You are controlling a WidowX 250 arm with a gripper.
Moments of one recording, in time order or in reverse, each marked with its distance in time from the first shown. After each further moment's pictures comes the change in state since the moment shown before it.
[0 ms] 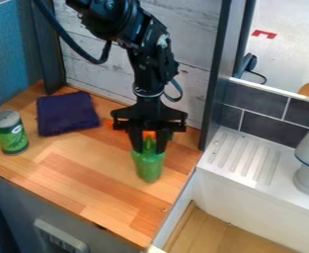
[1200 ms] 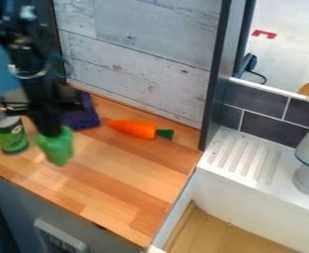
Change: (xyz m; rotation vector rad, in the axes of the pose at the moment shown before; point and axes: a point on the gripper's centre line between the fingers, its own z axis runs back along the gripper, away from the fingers) arm -0.003 0.151 0.037 0.043 -0.112 0.193
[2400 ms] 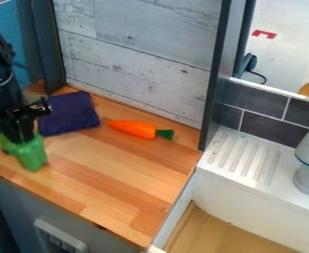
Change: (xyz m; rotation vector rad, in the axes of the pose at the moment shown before) arm 0.014 0.036 -0.036 -0.037 0.091 0.096
